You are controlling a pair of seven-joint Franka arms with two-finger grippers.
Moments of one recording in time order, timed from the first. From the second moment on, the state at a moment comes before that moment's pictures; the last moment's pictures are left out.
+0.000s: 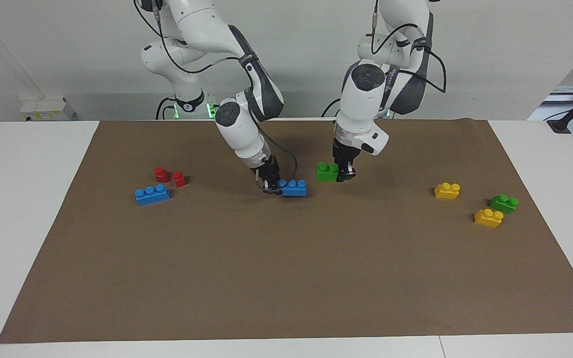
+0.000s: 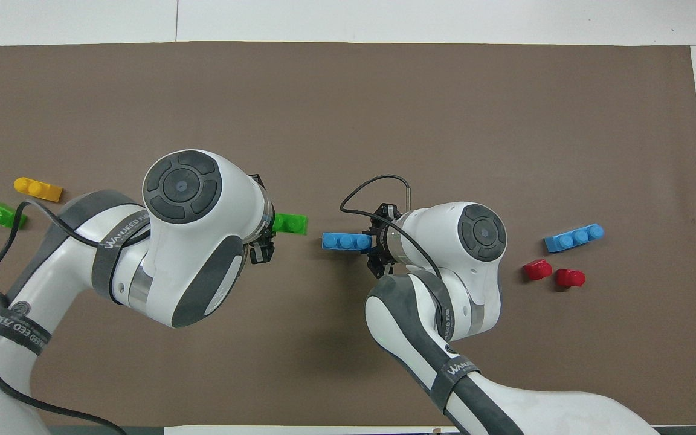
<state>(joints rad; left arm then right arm) -0.47 0.09 -0.08 -1.94 -0.01 2.07 -2.18 0.62 0.24 -0.07 -2.13 0.54 2.53 1.81</state>
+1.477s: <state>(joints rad) -0.61 0.22 -0.08 -1.98 -0.01 2.22 -2.28 0.65 0.23 -0.06 -2.20 0.54 2.64 1.81</state>
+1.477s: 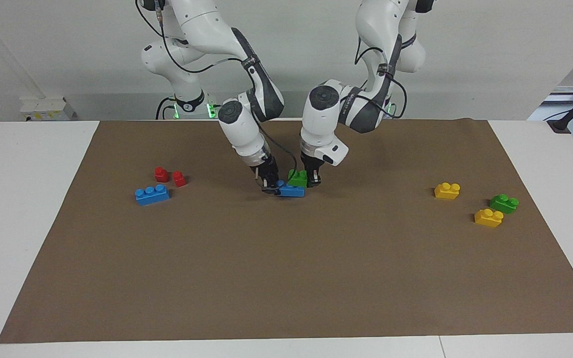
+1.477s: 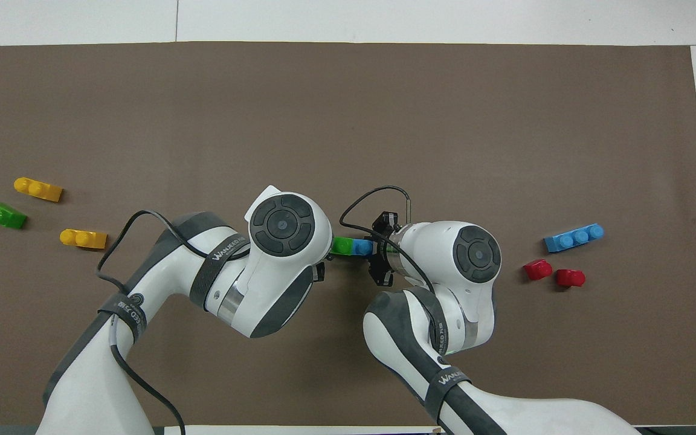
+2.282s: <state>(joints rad) -0.62 0.25 -0.08 -1.98 0.00 2.25 -2.30 0.65 0.24 -0.06 -2.21 0.54 2.64 1.81</state>
